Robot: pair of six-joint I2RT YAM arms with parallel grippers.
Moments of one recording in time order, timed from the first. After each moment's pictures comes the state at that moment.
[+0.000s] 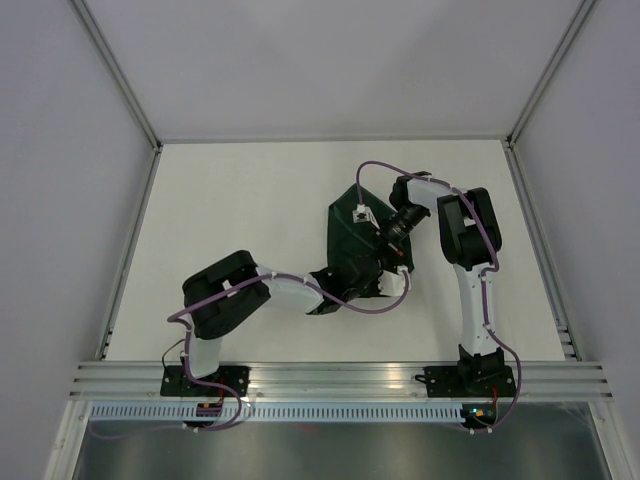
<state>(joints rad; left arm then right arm) -1.10 1.92 0.98 0.34 -0.22 0.64 0.26 2.34 1.67 -1.37 -0.88 -1.20</state>
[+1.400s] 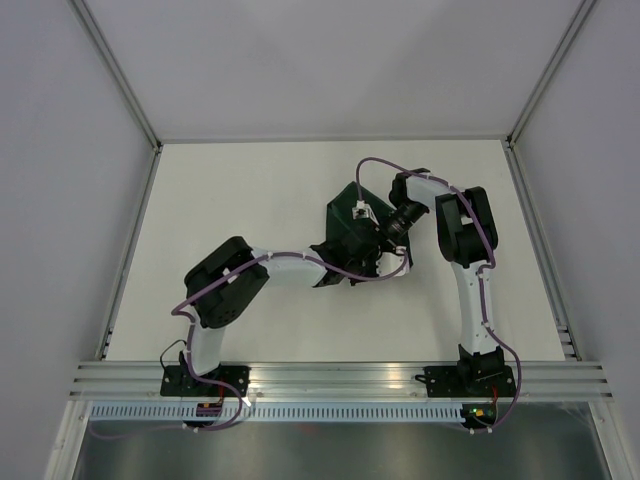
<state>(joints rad) -0.97 1.98 1.17 0.02 0.09 0.62 0.26 2.39 1.75 -1.42 -0.89 -1.20</state>
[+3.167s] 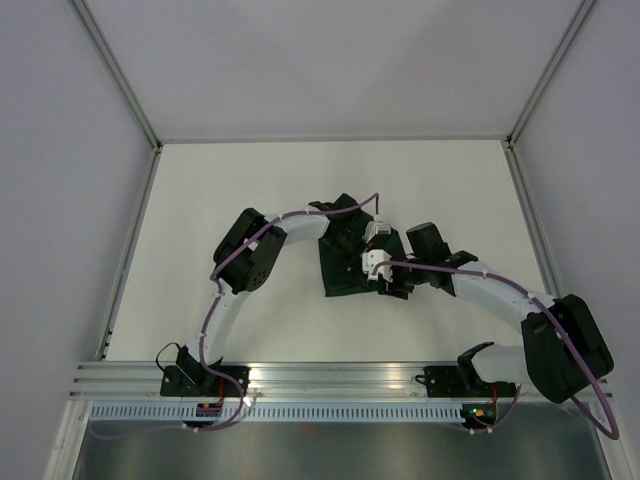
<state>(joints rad) -0.71 2.32 1.63 -0.61 0.98 0.19 0.42 1.29 0.66 -0.33 -0.60 -0.98</state>
